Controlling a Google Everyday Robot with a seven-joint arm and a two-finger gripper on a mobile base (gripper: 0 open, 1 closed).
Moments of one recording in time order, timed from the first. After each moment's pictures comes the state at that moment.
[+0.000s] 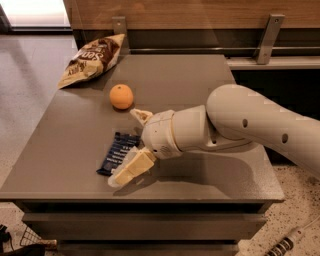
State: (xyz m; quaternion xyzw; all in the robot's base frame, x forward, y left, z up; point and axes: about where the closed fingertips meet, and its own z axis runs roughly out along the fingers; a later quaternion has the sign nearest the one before) arm 0.462 0.084 0.841 -0.57 0.63 0.31 0.42
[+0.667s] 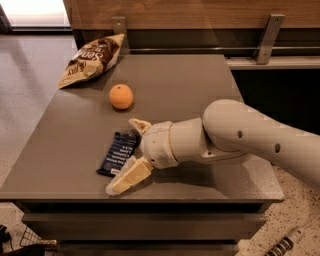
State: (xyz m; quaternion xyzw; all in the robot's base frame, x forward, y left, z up) arm 0.456 0.091 0.818 -0.56 0.63 0.33 0.42
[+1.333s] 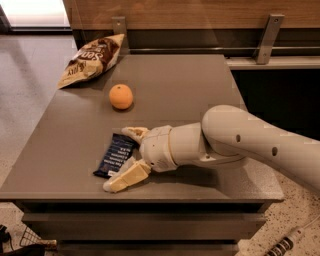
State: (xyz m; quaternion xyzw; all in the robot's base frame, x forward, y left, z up) arm 0.453 0.096 0.807 -0.55 0.63 0.34 0.42
